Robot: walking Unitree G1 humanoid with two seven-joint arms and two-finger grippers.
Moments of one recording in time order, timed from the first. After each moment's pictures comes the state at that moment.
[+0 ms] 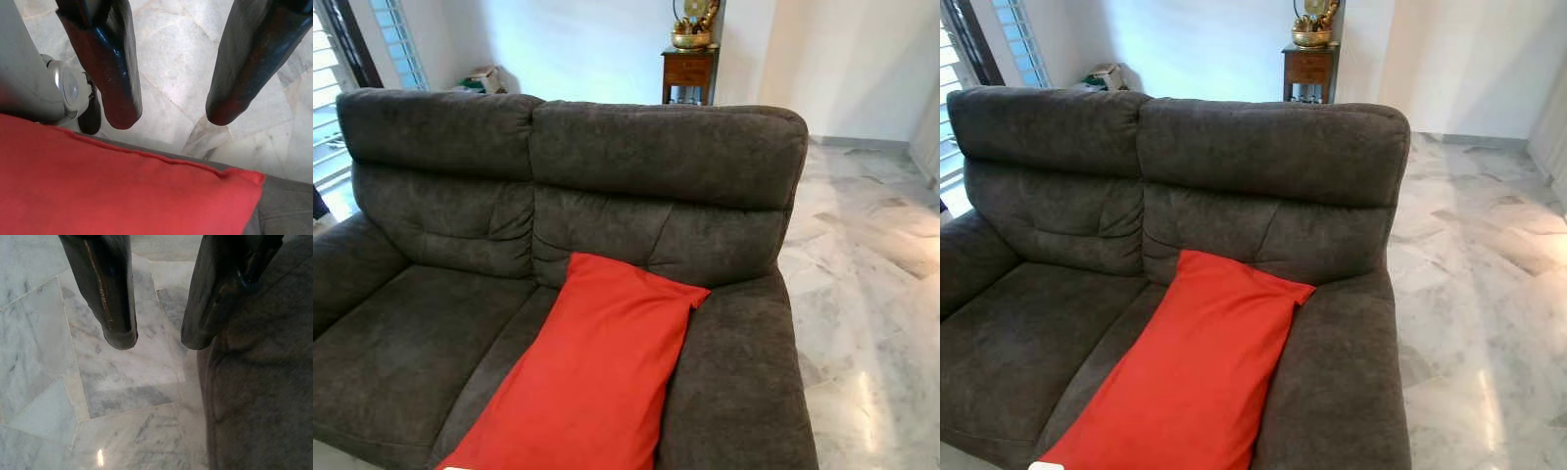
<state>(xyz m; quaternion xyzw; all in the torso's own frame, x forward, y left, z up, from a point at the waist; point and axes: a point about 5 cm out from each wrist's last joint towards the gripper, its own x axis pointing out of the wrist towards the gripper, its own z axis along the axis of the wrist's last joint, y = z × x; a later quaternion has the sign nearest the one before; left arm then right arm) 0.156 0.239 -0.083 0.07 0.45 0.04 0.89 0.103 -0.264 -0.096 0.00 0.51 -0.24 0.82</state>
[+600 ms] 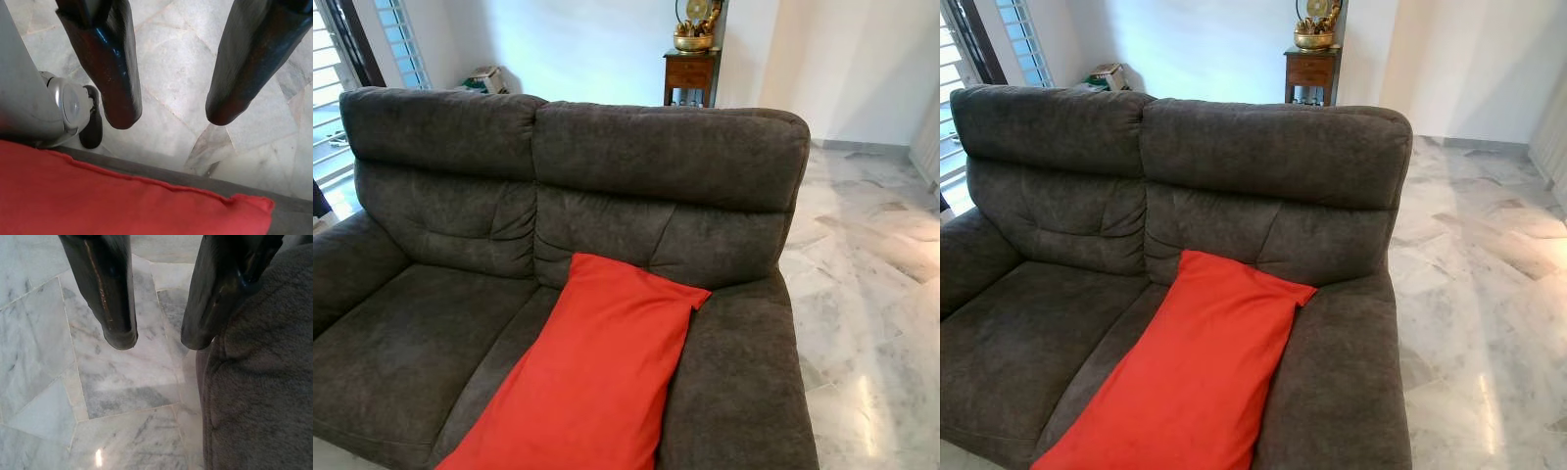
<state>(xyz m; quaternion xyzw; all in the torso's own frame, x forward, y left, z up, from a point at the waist) 0.146 0.238 -0.089 0.07 0.48 0.04 0.87 0.099 -0.264 -0.097 0.00 0.52 -0.24 0.82</state>
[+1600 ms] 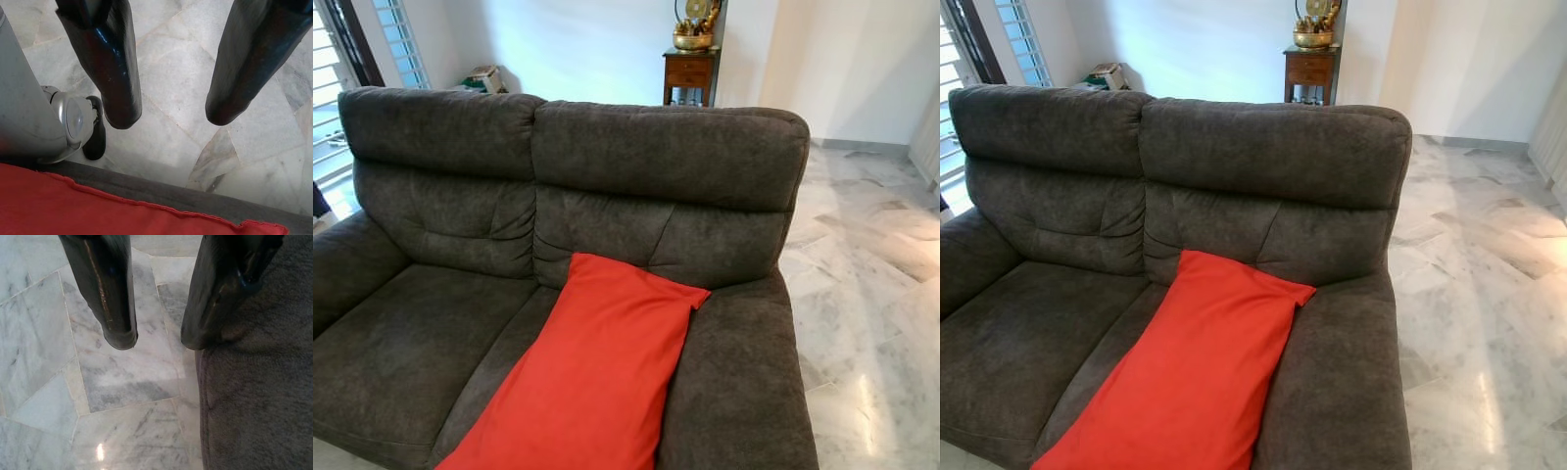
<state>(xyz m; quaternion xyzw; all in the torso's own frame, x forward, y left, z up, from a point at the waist) 0.134 0.236 -0.093 0.06 0.49 0.04 0.87 0.105 -0.264 -0.095 0.00 0.51 -0.24 0.83</state>
